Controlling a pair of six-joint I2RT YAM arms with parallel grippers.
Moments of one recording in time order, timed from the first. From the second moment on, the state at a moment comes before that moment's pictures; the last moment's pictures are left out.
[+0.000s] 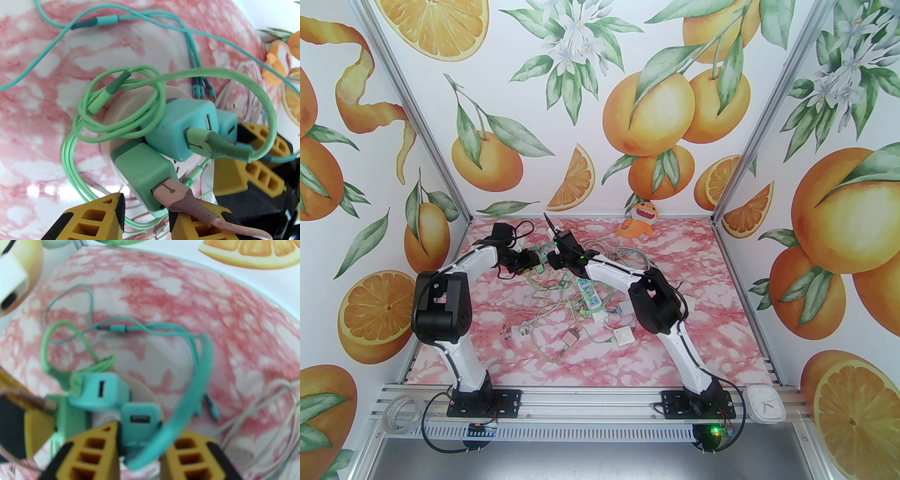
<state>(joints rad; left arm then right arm) -0.05 1.88 1.32 -0.60 0.43 -0.41 0.77 2.34 1.86 -0.20 0.06 0.22</state>
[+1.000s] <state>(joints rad) -0.07 1.92 1.40 -0.67 0.42 -0.41 0.80 2.40 1.96 -0.33 0.15 0.15</state>
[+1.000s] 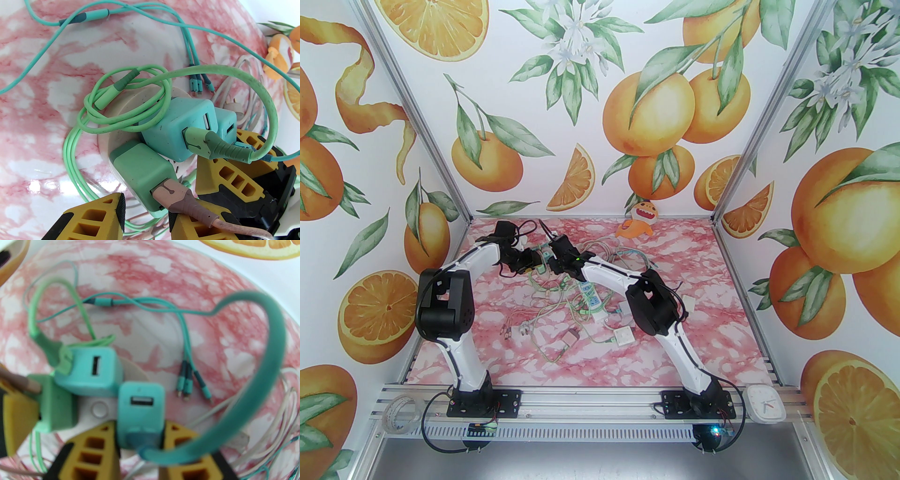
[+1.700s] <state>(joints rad) -0.07 1.95 1.44 -0.72 0.42 -0.40 0.75 2.38 1.92 -0.29 0.02 0.23</state>
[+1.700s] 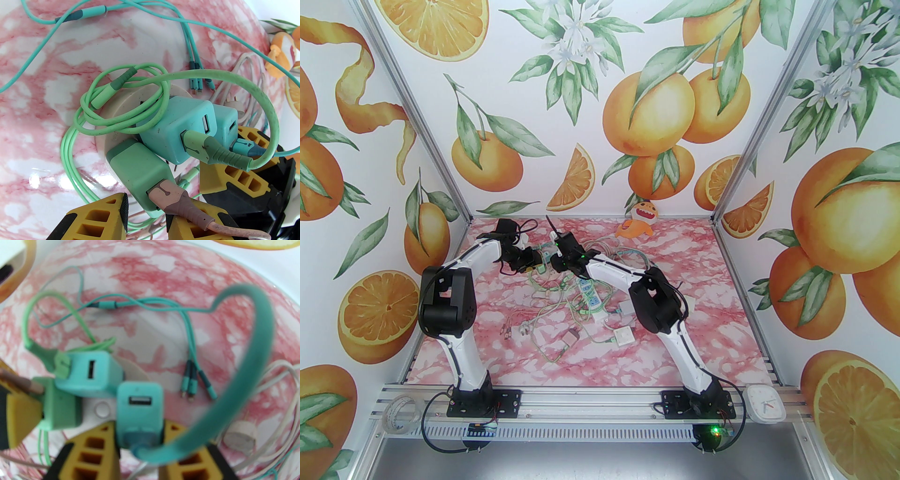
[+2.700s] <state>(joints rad) -0.08 1.94 1.42 -0.69 0.43 -0.39 0.74 2.37 1.92 -0.32 -0.02 0.20</state>
